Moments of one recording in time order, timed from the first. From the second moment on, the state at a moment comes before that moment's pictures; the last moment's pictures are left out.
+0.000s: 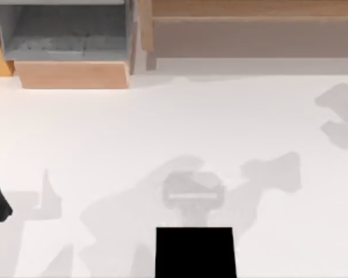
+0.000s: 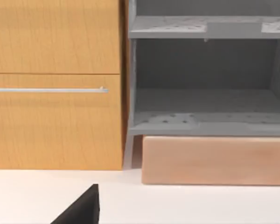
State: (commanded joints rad) left arm 0.00 0.00 0.00 0.00 0.00 0.00; right arm -0.09 1.41 1.27 -0.82 -0.02 -0.64
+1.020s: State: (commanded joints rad) left arm 0.00 0.00 0.00 0.00 0.00 0.00; right arm -0.14 2.34 2.12 -1.34 0.01 -1.09
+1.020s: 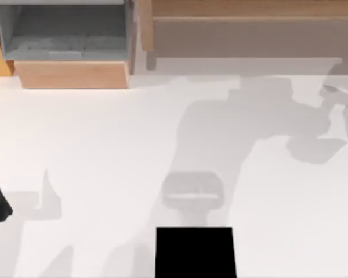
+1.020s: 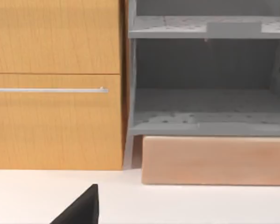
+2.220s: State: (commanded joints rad) left arm 0.00 0.00 0.00 0.00 0.00 0.00; right arm -0.14 2.42 1.85 -1.00 0.01 -1.09
